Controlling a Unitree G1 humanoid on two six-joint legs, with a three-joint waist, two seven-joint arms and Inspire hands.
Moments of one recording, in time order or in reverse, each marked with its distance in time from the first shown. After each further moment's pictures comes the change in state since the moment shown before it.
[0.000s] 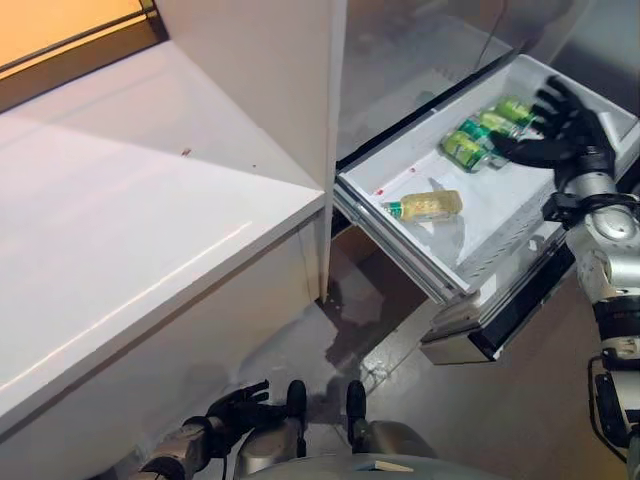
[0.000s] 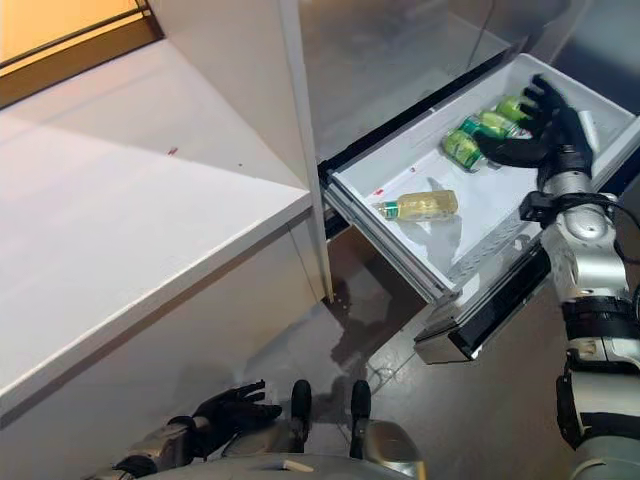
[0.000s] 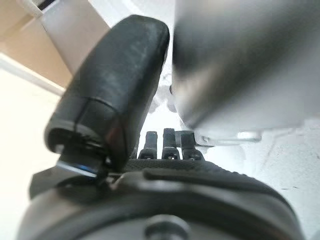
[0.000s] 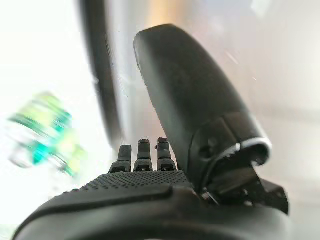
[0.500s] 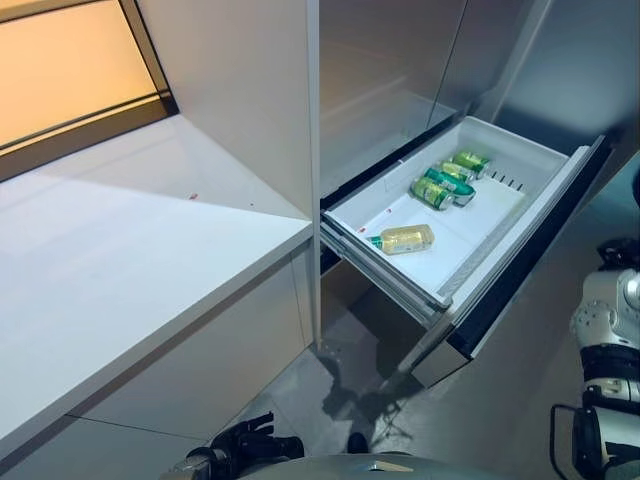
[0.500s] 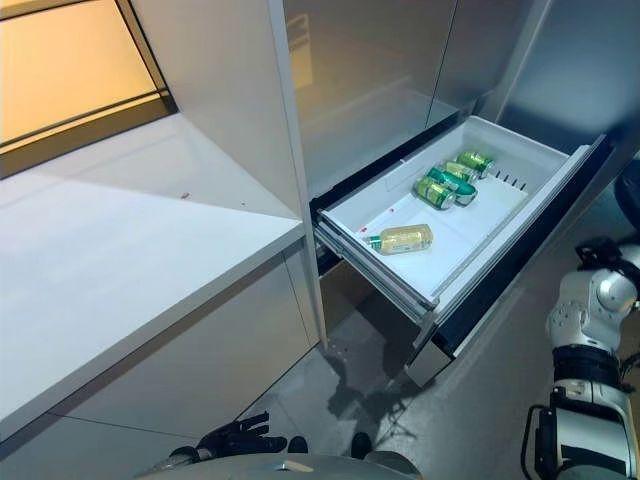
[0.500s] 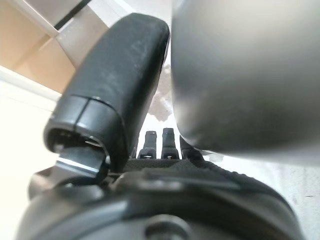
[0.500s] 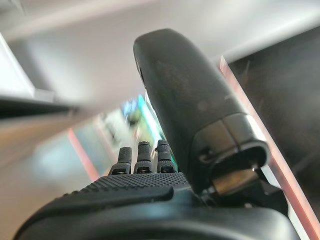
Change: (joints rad) left arm 0.068 -0.036 -0.031 0.046 -0.001 -0.022 0.000; right arm 0.221 0.166 -0.250 0.152 0.232 -0.318 -0.436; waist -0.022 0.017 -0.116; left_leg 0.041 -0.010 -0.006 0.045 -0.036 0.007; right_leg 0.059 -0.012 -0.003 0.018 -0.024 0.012
